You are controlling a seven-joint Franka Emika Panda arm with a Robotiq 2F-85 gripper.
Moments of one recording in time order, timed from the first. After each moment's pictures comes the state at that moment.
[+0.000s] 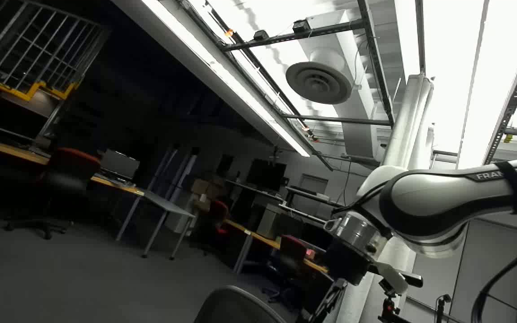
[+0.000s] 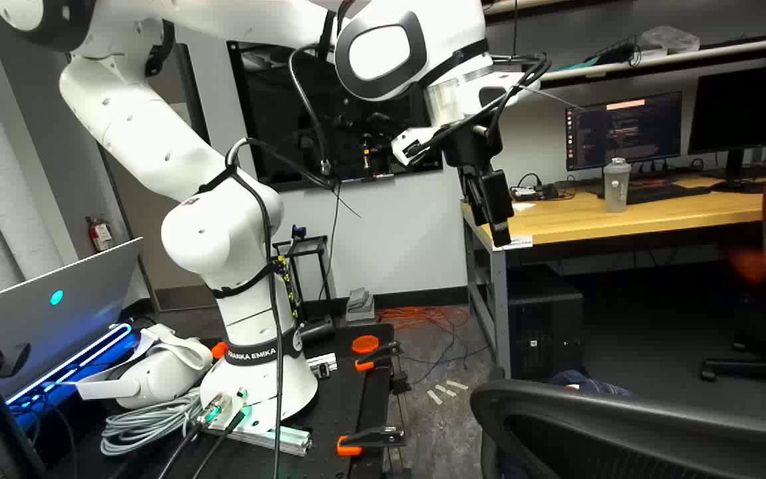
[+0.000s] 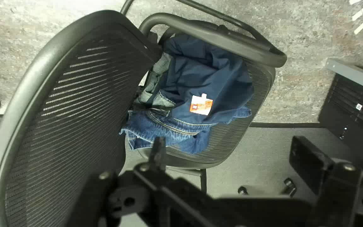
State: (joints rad) arm 0.01 -0.60 -0.13 -2.68 0.03 2.26 -0.21
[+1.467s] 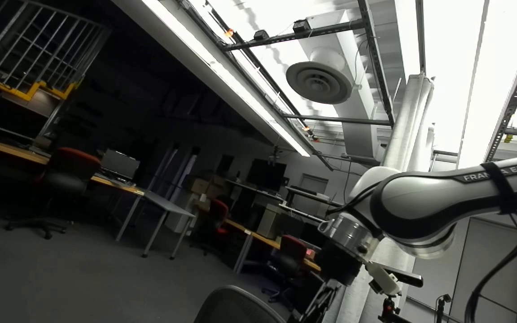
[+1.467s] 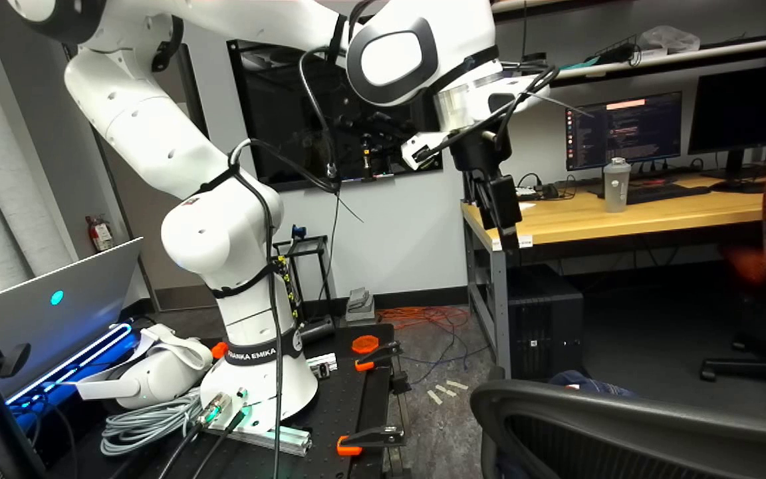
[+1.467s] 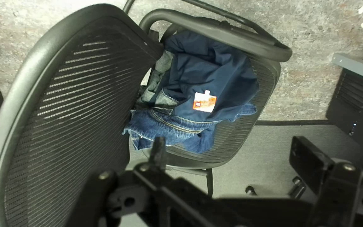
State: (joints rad) arm 0.01 -0.54 -0.11 -2.66 0.03 2.30 -0.17
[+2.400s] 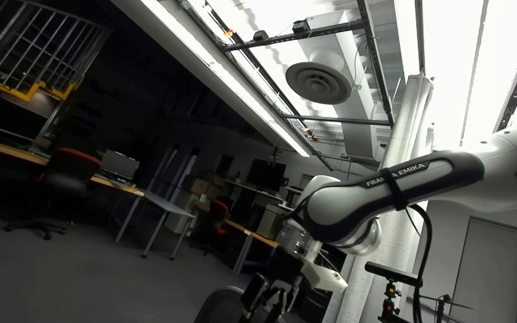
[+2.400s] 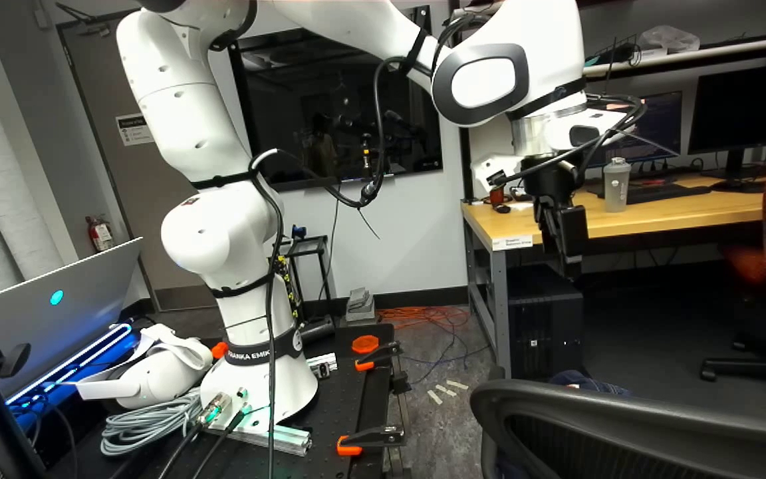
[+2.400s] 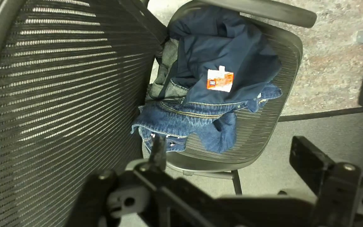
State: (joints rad) arm 0.00 -0.16 -0.08 -2.42 0.04 2.38 -0.04
